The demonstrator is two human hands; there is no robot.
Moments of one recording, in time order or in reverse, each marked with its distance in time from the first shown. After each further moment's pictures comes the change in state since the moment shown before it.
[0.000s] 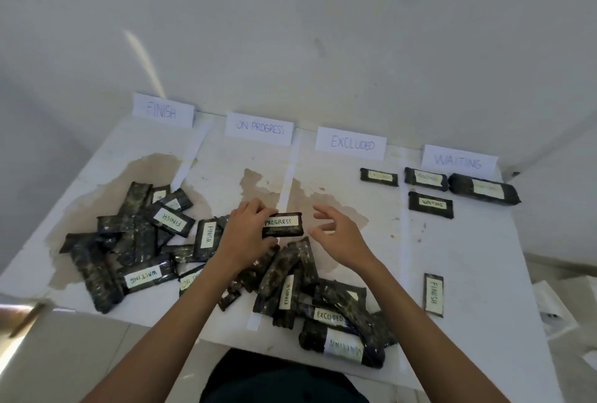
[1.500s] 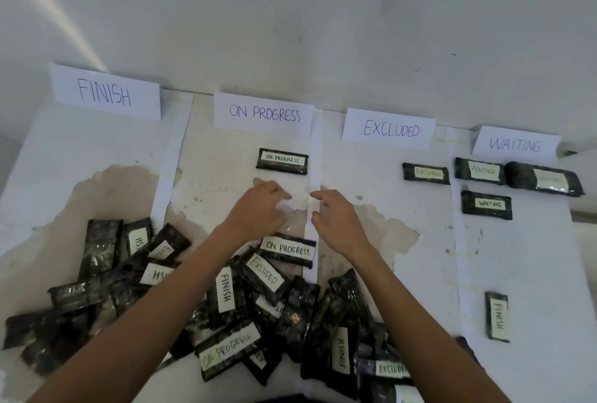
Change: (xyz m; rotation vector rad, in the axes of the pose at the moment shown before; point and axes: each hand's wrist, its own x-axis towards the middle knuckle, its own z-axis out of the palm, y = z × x) left_hand 0.163 -0.143 0.061 -0.252 -0.338 0.192; right_hand 0.174 0.016 0.086 -0.314 0.100 0.043
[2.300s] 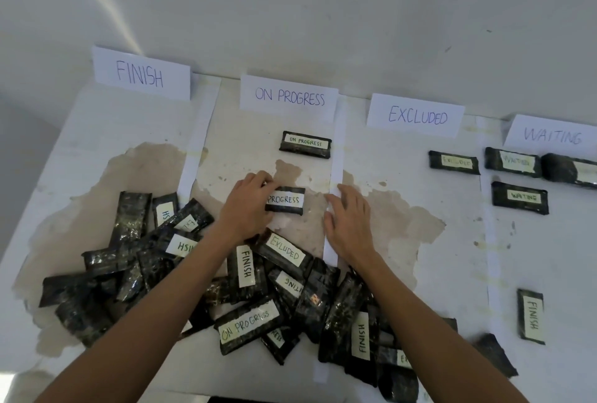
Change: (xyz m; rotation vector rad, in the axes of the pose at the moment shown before) left_hand -0.051 -0.030 0.002 0.246 0.130 -0.079; right_hand -0.014 0.036 0.062 -0.436 0.216 -0.165
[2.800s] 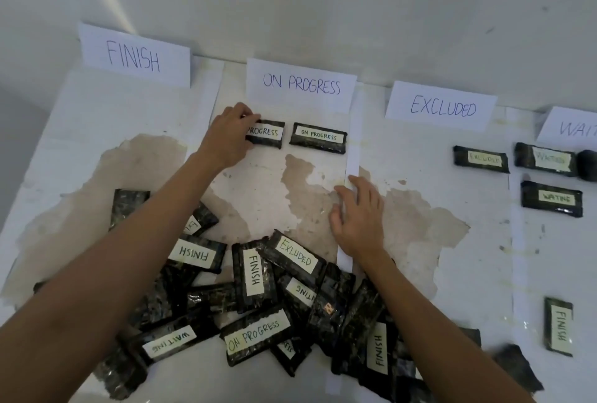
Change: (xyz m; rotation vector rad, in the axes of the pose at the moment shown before) left_hand 0.089 -0.085 -0.034 0.029 0.045 -0.083; right_hand 0.012 -0.003 0.020 0.029 0.155 0.001
